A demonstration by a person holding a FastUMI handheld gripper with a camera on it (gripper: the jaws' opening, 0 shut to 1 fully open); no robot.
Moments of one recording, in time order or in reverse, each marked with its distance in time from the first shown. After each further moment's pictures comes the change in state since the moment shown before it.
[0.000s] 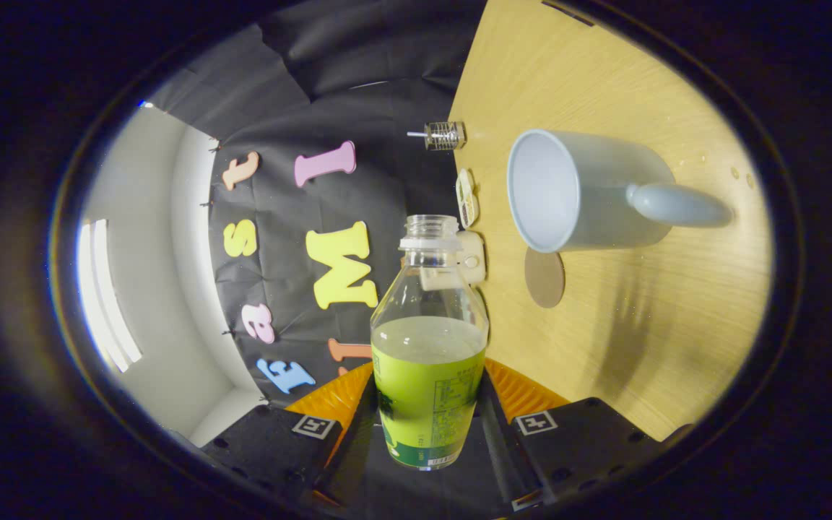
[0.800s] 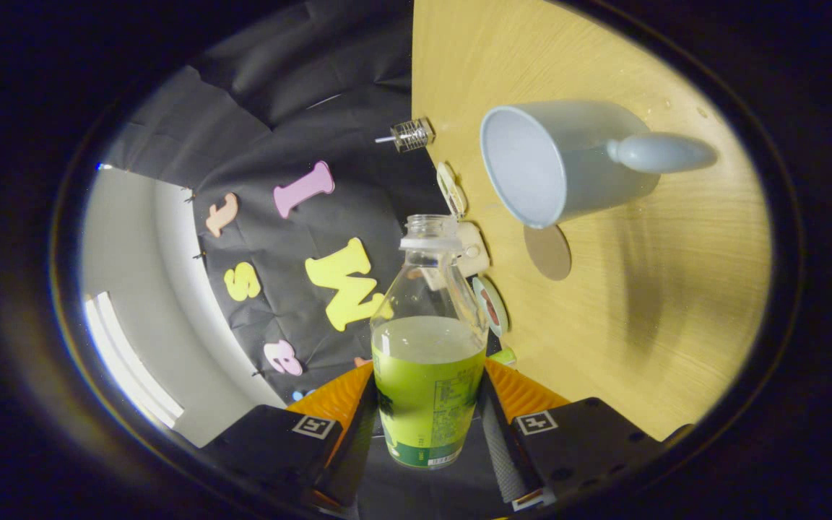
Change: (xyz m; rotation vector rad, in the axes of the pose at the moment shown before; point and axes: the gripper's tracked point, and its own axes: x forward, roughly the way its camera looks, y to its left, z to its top) arm 0.000 0.022 0.005 0.209 0.002 0.032
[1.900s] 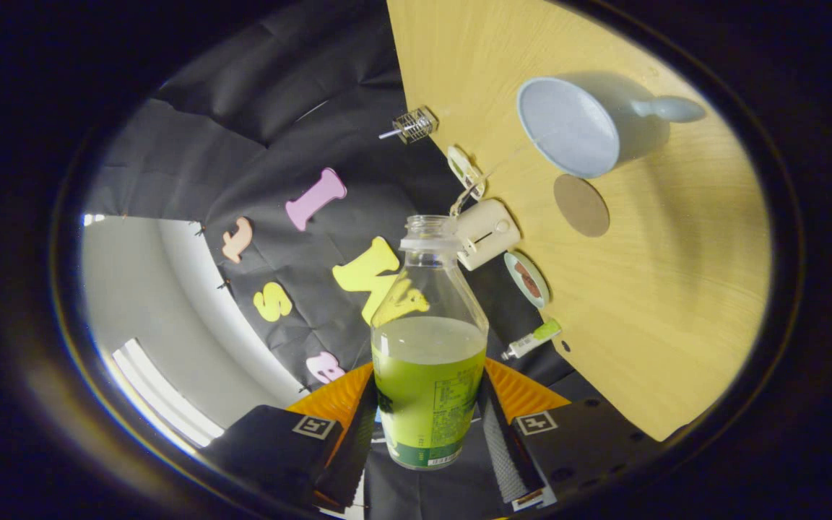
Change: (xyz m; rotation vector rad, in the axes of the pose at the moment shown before) arm -0.003 0.064 -0.014 0.174 0.040 0.102
